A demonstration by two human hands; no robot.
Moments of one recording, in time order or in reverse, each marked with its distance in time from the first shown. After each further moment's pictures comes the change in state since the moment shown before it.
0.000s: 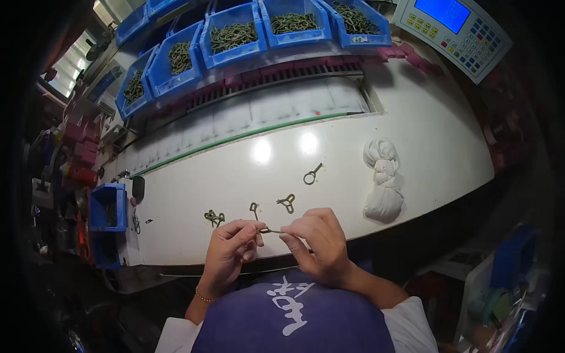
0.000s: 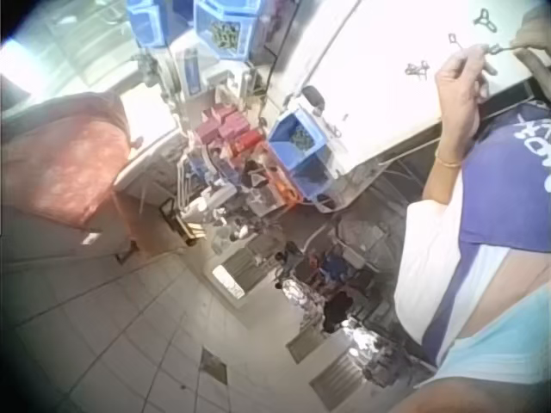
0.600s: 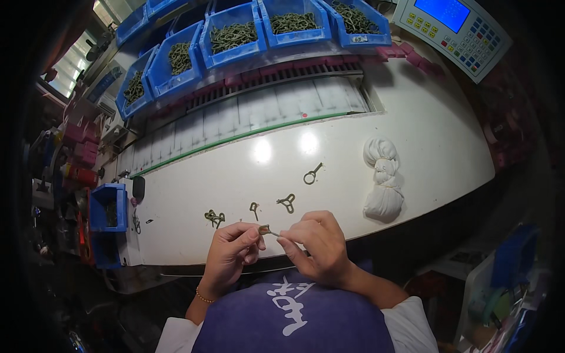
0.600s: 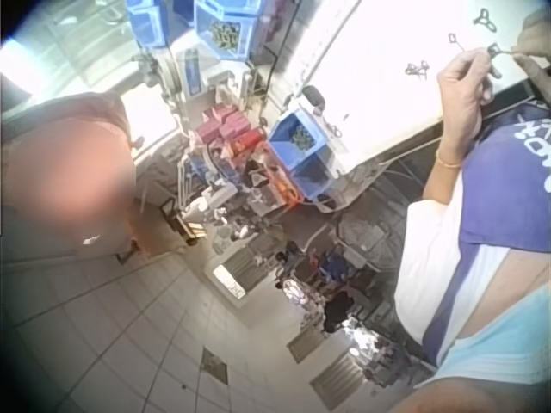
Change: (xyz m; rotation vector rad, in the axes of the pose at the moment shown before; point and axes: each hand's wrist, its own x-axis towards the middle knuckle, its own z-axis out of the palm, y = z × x) left_hand -0.001 -0.002 0.004 -0.040 -0.043 -0.016; right_hand -0.001 0.001 -0.004 -0.018 -0.013 -0.062
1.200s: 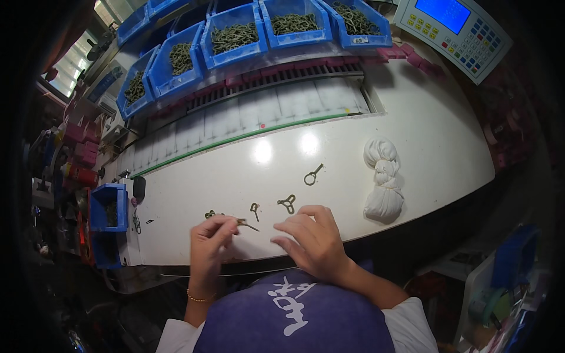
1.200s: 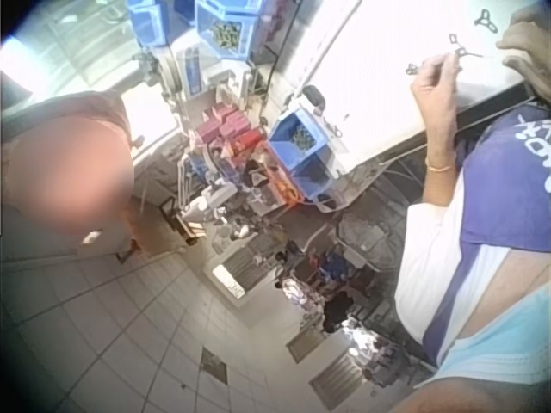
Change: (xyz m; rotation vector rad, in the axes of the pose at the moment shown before) left_hand -0.006 0.012 -0.024 0.373 0.292 0.257; right_hand 0.002 0.003 0.009 -0.018 -0.122 0.025
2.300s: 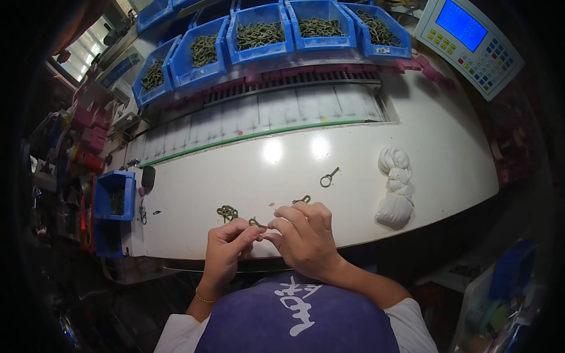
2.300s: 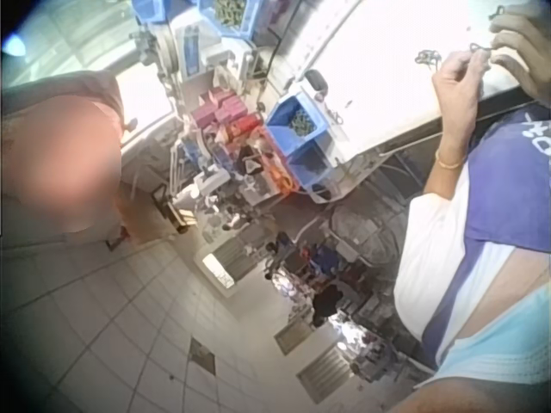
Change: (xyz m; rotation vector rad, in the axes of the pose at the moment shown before) left_hand -0.036 0.015 -0.069 -0.065 -0.104 -0.027; right_hand 0.027 -0.071 0.080 -0.276 0.001 -0.097
